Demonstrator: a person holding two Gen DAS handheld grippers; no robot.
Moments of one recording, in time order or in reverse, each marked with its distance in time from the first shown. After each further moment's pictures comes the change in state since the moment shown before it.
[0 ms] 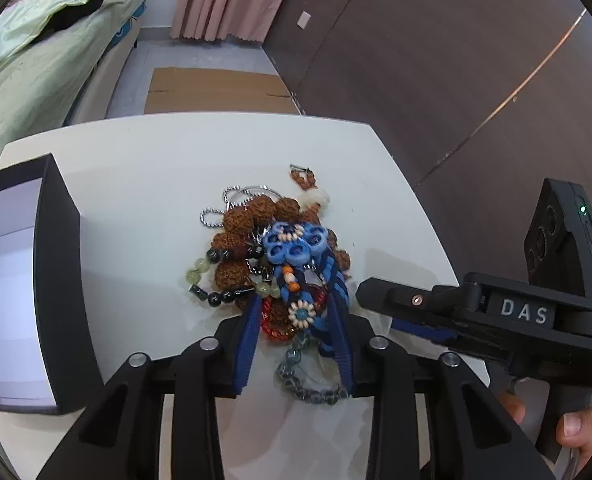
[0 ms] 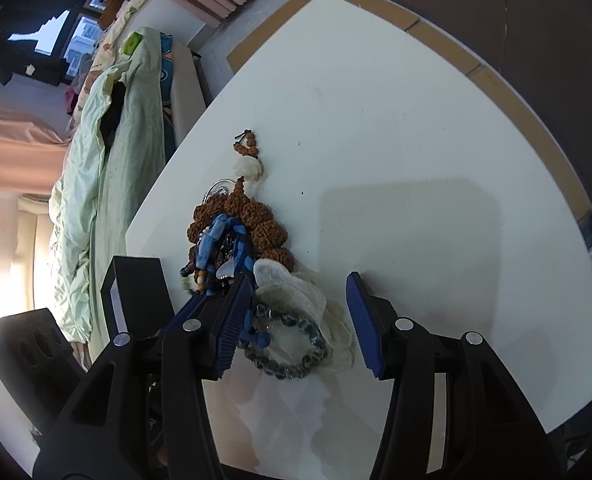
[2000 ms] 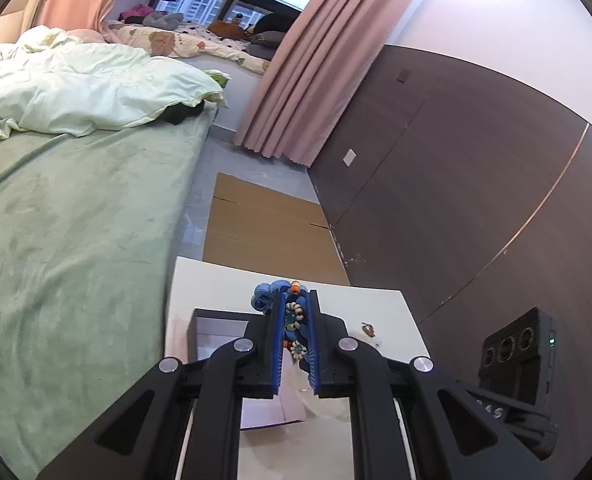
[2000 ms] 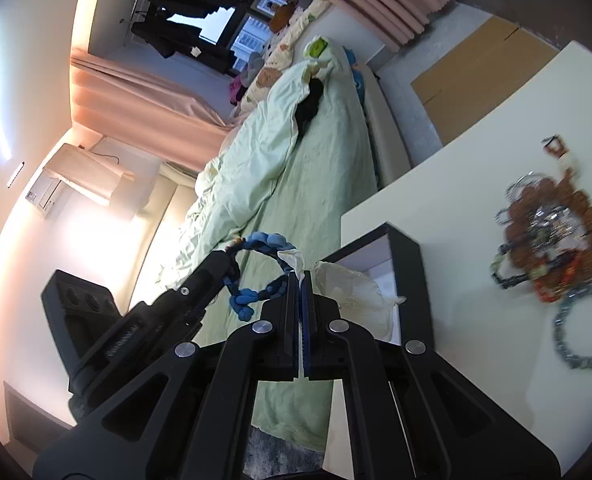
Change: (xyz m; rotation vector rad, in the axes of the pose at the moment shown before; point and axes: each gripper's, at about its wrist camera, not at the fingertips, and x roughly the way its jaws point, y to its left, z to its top) left arm -0.213 0.110 0.009 -0.169 -0.437 0.040; right arm -0.006 0.158 -0.068 -0.277 -0.115 0.537
